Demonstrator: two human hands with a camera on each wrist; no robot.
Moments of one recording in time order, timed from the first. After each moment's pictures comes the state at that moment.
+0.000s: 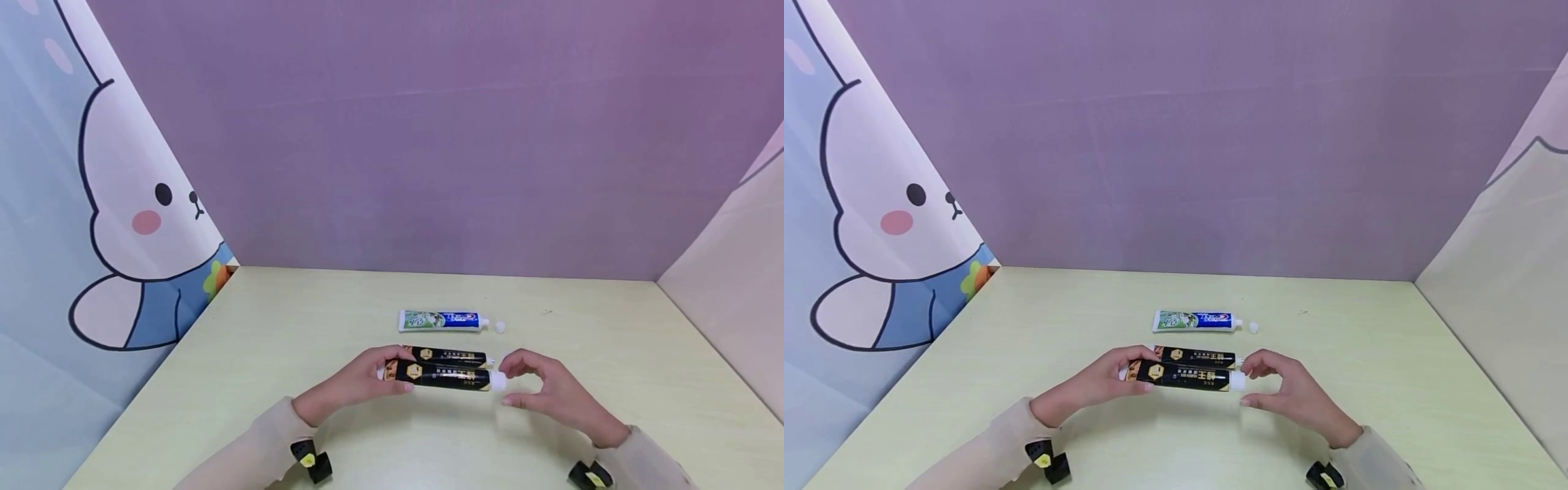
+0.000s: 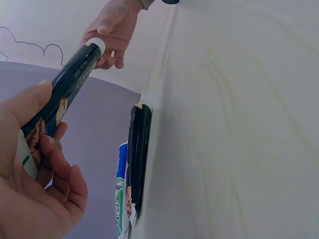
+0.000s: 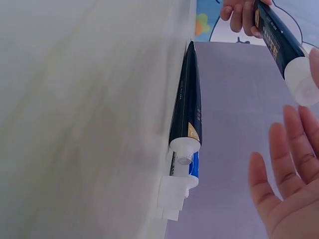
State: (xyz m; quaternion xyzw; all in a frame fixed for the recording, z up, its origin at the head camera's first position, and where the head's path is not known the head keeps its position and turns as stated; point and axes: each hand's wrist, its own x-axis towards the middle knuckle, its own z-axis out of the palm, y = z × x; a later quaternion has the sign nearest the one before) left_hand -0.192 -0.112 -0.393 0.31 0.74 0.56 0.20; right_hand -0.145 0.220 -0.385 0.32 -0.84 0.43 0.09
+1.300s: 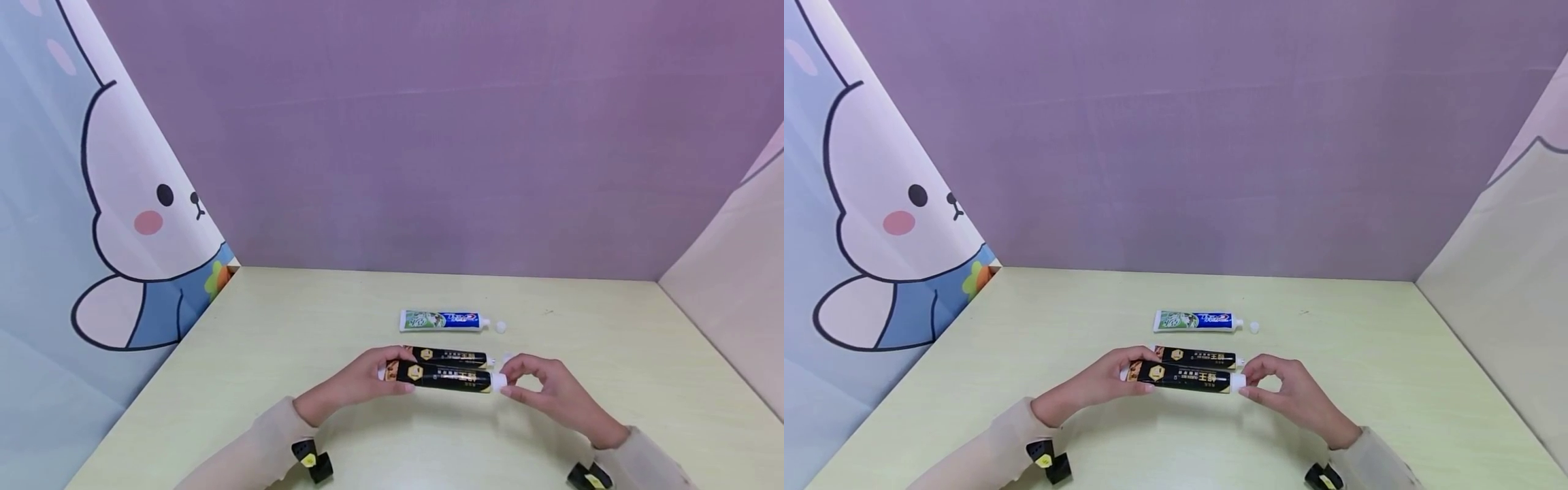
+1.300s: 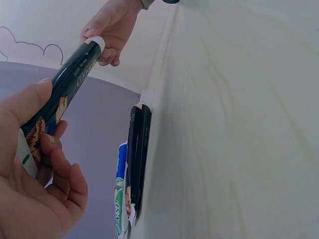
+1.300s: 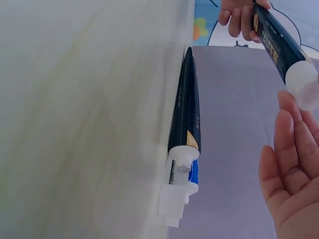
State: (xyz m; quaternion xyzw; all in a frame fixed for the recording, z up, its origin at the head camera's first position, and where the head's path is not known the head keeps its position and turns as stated) left_hand -0.192 -0.113 -0.392 0.32 0.73 0.56 0.20; right_hand -0.141 0.216 -0.382 0.31 -0.85 0.41 0.11
